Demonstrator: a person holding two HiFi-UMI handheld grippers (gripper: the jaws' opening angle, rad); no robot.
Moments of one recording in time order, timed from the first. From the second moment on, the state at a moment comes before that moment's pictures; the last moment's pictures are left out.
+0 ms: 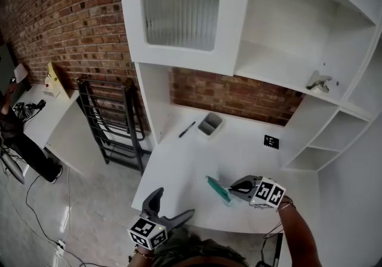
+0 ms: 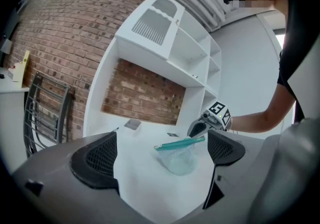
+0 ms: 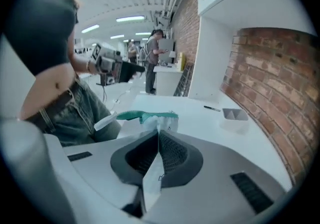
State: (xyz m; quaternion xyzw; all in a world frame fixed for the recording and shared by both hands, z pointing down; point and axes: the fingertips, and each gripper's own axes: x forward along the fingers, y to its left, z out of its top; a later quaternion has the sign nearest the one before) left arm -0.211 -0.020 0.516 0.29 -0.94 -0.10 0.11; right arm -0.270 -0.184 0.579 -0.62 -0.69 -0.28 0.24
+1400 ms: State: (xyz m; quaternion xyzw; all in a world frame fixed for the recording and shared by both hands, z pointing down) left arm -0.135 -0.144 0.391 0.60 -0.79 -0.03 -0.07; right arm -0.136 -0.169 0.352 -0.82 -0.57 0.03 0.03
